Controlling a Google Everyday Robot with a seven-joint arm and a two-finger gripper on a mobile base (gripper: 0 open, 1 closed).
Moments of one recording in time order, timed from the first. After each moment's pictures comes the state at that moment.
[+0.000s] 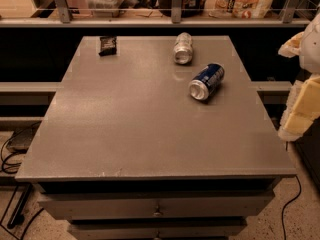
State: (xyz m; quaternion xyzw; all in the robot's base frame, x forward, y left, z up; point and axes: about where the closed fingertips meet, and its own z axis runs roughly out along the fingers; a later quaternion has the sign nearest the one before) arm 0.438 -0.217 0.976 -0.60 0.78 -0.03 0.16
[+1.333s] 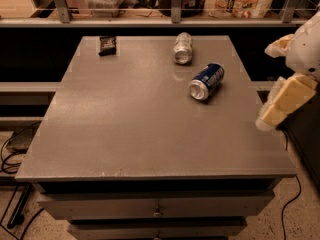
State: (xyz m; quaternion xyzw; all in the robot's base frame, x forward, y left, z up) arm 0.470 -0.195 0.962 -0.59 0.77 0.03 0.24
